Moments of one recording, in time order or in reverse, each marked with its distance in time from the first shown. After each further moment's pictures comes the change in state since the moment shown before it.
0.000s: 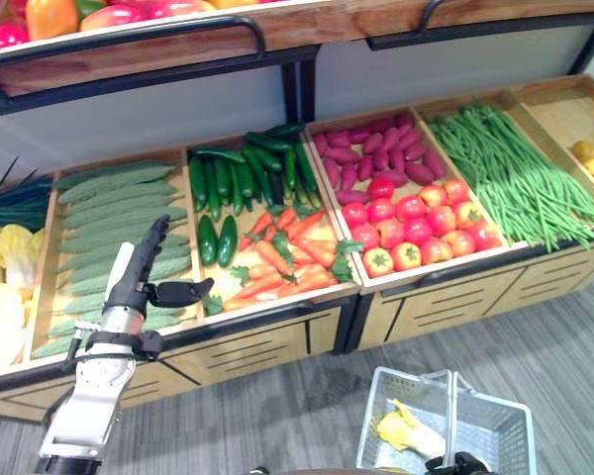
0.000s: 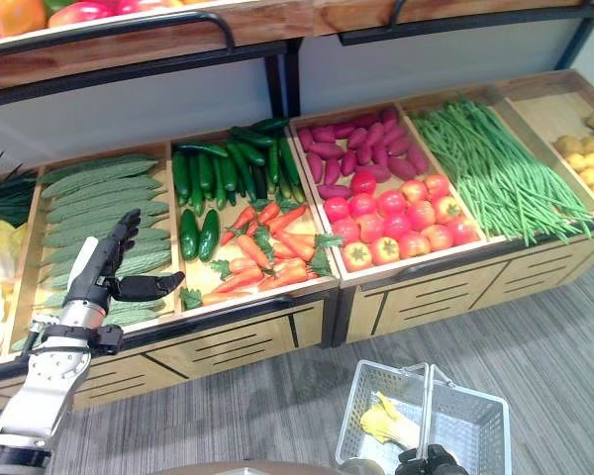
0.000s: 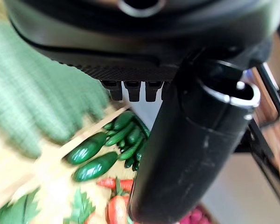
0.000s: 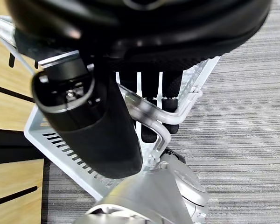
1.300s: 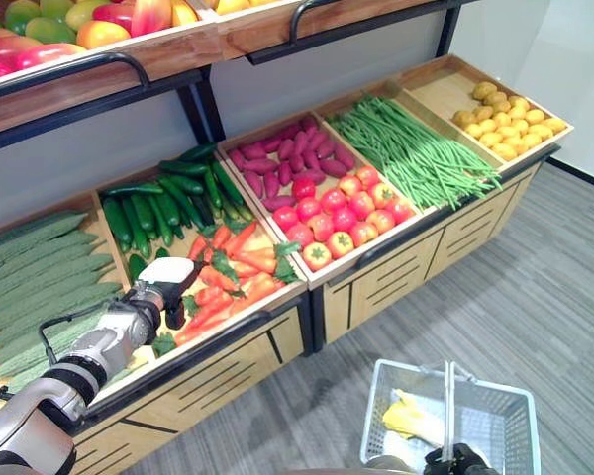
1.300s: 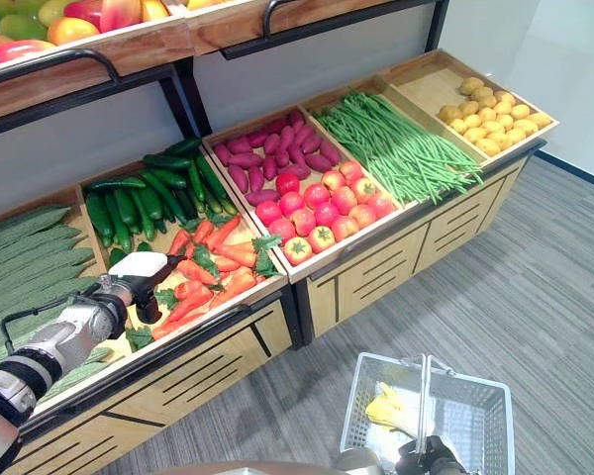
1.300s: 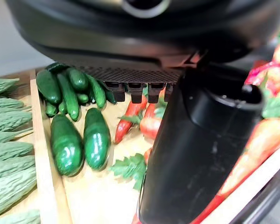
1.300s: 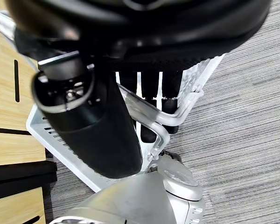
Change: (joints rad) left arm -0.550 0.178 -0.808 0.790 0.489 -0.063 -0.077; right arm -0.014 -0.005 0.067 0.003 0.000 -0.043 -0.055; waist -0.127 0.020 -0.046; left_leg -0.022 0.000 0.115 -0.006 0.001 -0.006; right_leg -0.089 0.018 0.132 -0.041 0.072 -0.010
